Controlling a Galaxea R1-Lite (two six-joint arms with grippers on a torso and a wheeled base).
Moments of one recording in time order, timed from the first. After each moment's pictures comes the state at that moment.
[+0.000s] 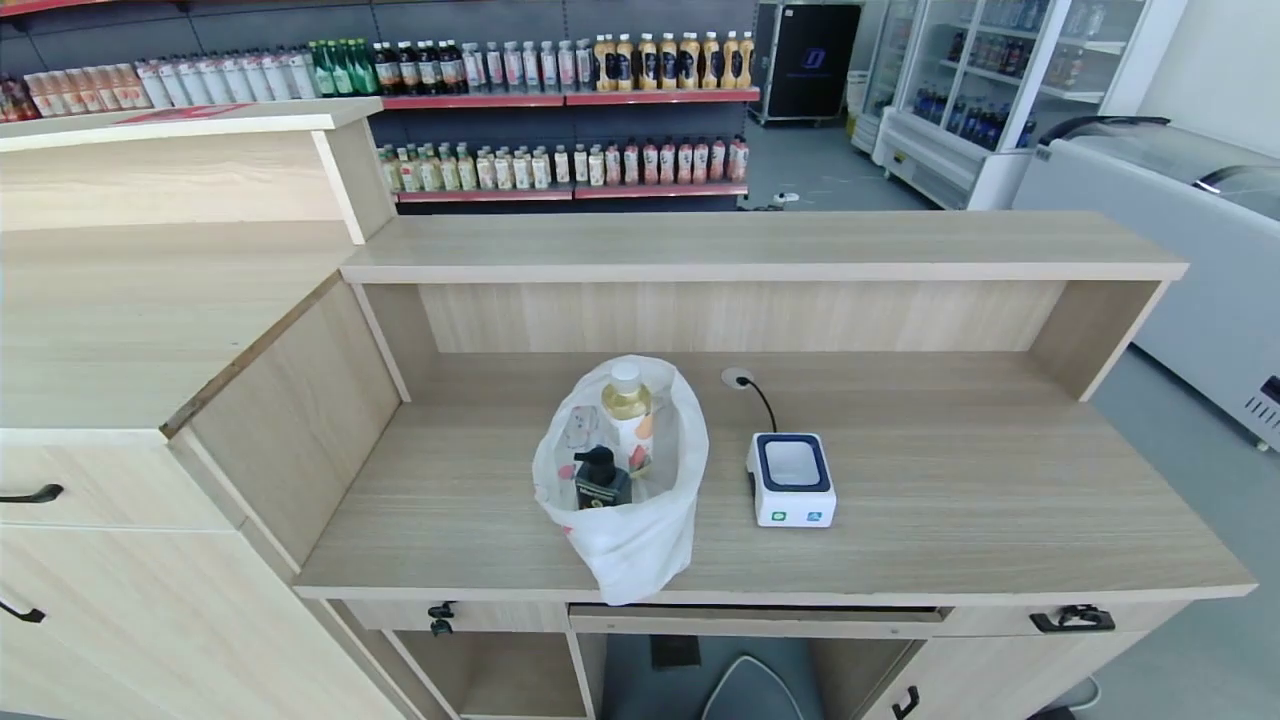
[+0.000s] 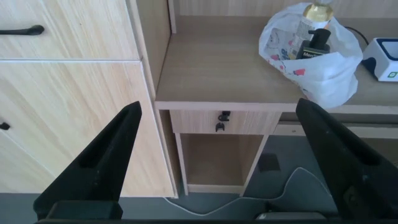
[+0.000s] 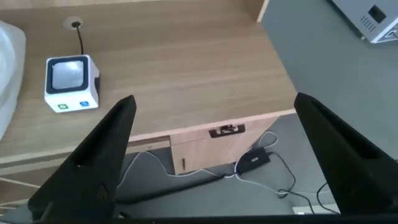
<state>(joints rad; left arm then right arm) 0.00 0.00 0.00 0.00 0.00 0.00 -0.19 0.77 -0.45 -0.14 -0.07 -0.10</state>
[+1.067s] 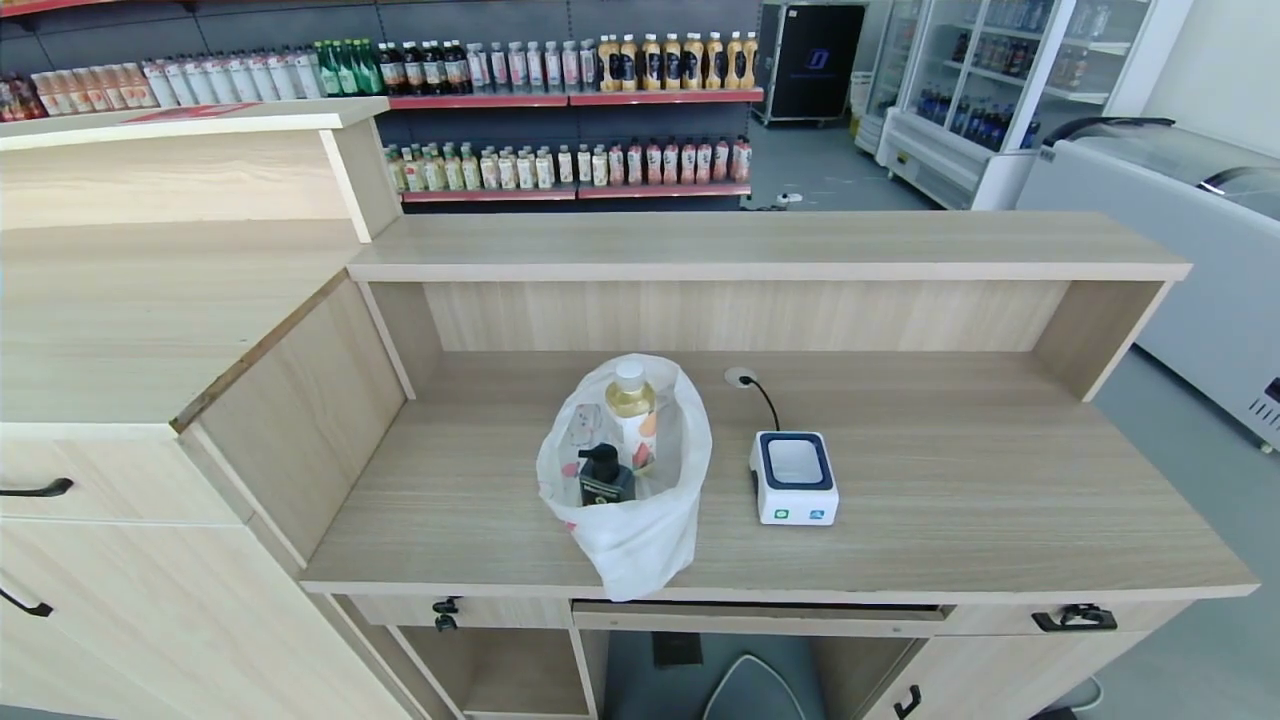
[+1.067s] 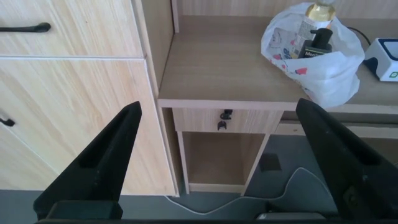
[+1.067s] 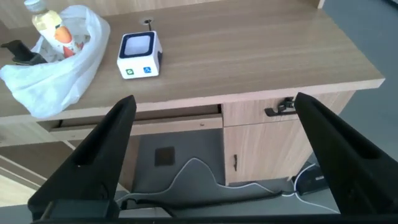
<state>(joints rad) 0.00 0.00 0.00 0.00 0.00 0.00 0.00 0.01 0.00 0.00 -0.05 0.06</state>
